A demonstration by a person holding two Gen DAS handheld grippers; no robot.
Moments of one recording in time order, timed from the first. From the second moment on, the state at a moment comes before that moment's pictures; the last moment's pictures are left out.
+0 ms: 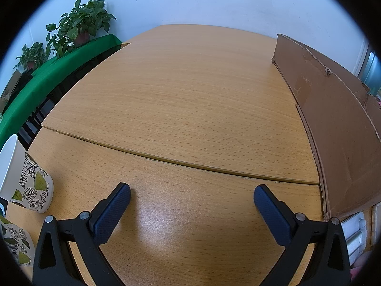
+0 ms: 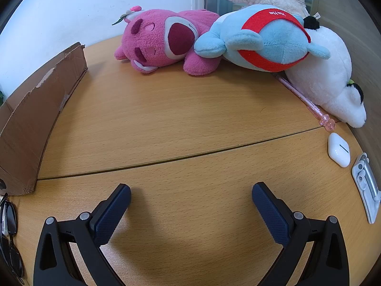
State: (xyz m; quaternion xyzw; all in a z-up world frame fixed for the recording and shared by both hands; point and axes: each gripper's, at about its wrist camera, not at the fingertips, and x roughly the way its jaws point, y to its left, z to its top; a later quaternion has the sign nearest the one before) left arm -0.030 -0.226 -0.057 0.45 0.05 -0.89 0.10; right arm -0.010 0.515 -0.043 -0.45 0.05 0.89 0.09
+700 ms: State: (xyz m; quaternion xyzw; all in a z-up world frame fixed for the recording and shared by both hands) left arm -0.031 -0.226 -0.056 0.45 0.05 -0.89 0.10; right arm 0.093 0.425 0.017 -0.39 -0.01 0.92 0.01
